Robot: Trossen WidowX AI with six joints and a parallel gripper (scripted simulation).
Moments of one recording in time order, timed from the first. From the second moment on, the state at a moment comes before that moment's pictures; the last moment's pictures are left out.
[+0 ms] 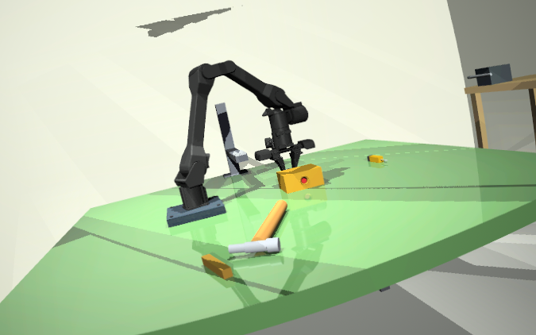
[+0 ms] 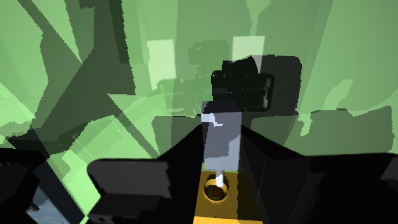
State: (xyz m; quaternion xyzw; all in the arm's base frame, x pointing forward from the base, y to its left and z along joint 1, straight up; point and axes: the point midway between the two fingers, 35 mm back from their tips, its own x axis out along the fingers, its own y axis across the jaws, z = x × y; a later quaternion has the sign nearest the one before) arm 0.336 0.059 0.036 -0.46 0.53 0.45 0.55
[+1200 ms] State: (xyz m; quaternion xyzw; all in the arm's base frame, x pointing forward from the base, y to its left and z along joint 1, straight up) arm 0.326 0.020 0.035 -0.46 0.53 0.45 0.55
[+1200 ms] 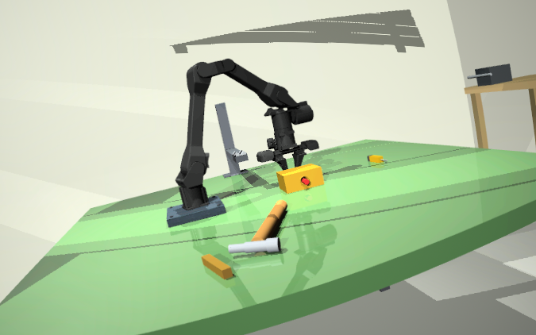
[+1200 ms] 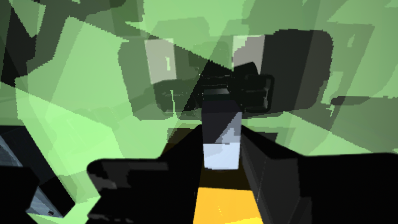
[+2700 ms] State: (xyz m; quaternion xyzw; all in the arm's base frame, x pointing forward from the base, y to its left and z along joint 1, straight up) arm 0.340 0.075 0.074 -0.47 0.53 0.45 0.54
